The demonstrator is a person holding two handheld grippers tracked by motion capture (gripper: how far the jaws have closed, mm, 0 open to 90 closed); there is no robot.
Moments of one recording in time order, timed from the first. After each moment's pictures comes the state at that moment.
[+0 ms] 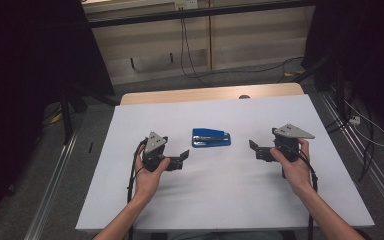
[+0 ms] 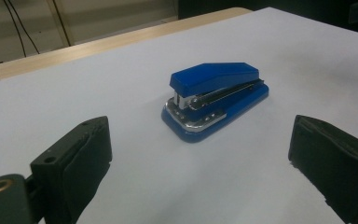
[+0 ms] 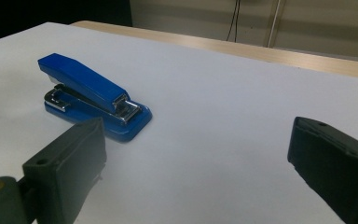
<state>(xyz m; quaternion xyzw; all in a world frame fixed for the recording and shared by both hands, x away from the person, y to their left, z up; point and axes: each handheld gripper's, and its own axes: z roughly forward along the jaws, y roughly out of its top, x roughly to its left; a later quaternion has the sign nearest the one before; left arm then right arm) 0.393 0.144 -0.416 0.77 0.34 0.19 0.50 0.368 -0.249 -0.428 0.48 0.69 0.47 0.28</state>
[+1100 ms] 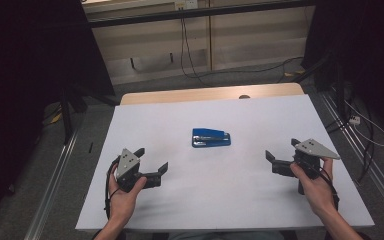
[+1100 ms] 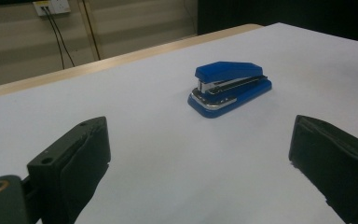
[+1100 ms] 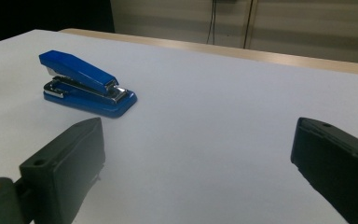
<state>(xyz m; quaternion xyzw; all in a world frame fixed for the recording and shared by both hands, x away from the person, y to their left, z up) 0.336 0.199 -0.402 0.75 0.35 0.24 0.51 0.311 -0.274 -0.423 0.50 0.66 0.47 0.31</state>
